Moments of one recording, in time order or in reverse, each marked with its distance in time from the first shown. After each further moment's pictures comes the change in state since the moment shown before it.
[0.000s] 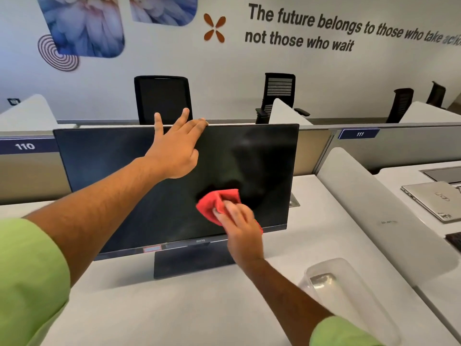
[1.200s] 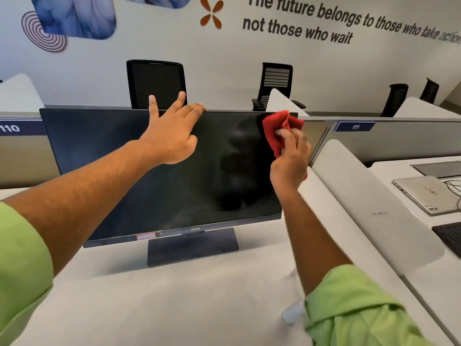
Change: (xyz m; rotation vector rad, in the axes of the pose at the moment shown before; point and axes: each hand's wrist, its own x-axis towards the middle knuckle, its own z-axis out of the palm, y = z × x) left_hand 0.002 -0.001 0.002 -0.021 0.015 0.004; right_hand 0.129 0.094 -0.067 -0.072 0.296 0.515
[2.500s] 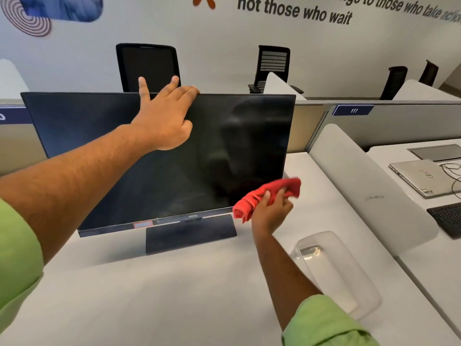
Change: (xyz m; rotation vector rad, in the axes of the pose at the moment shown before) left_hand -0.002 0.003 -0.002 0.029 -0.008 0.005; right_hand -0.157 0.026 0.013 0.176 -0.148 0.752
